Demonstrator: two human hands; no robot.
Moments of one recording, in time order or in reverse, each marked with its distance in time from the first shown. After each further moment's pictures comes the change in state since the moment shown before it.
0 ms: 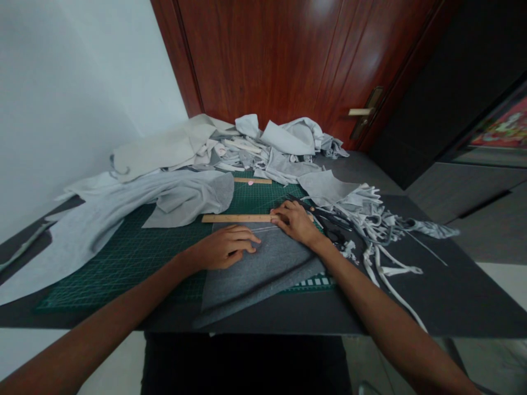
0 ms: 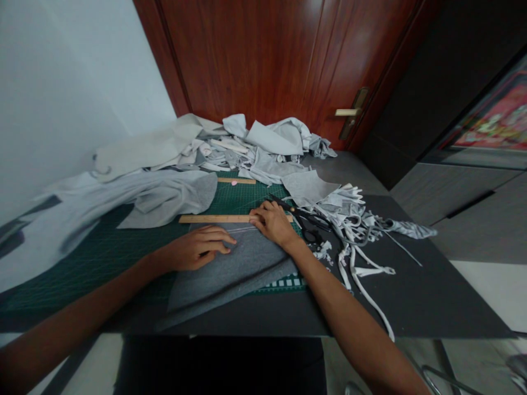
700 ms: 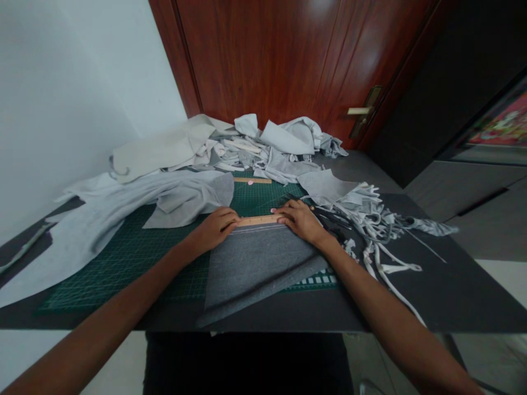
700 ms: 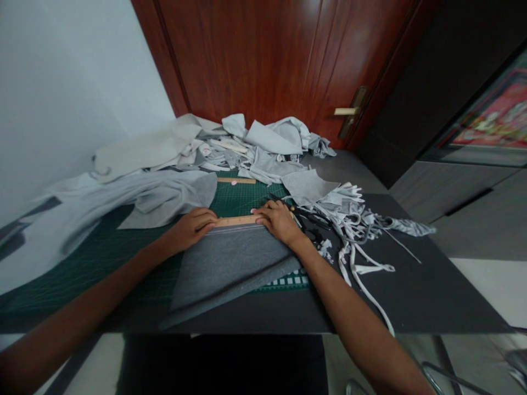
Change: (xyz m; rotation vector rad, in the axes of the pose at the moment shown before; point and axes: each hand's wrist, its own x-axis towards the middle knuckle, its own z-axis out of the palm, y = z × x) left_hand -0.012 -0.052 -0.001 0.105 0.192 -0.308; right_hand -0.006 0.012 -0.009 -0.014 -0.056 -0.005
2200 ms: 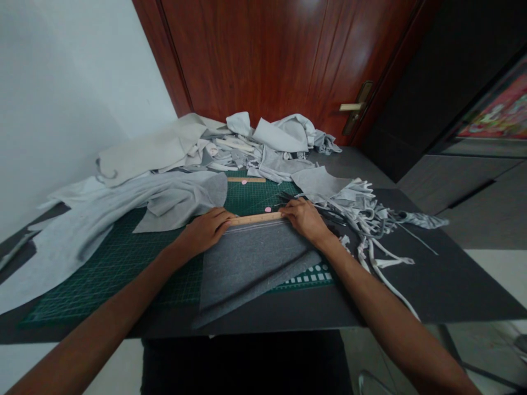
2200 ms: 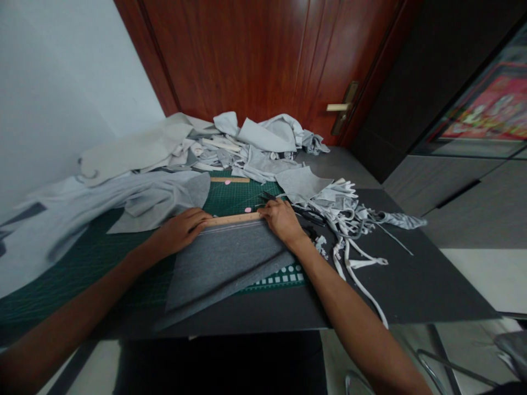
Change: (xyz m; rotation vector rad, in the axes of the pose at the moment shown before) left_hand 0.003 0.017 -0.015 0.088 -0.108 -0.106; right_hand -0.008 -0.009 -0.021 -0.205 -0.014 0.117
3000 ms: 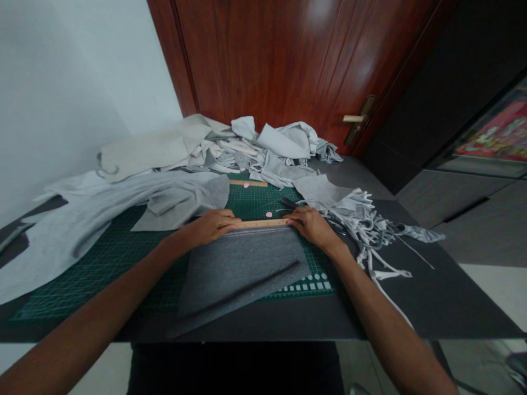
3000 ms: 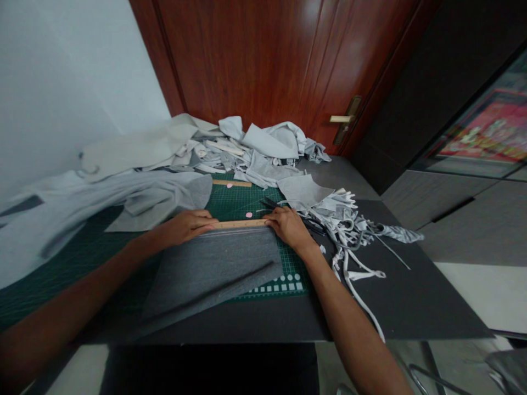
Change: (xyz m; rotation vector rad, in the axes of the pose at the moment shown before) left_hand 0.020 -0.022 -0.004 -0.176 -0.106 0.178; right_hand -0.006 0.019 -0.006 0.124 -0.042 -0.049
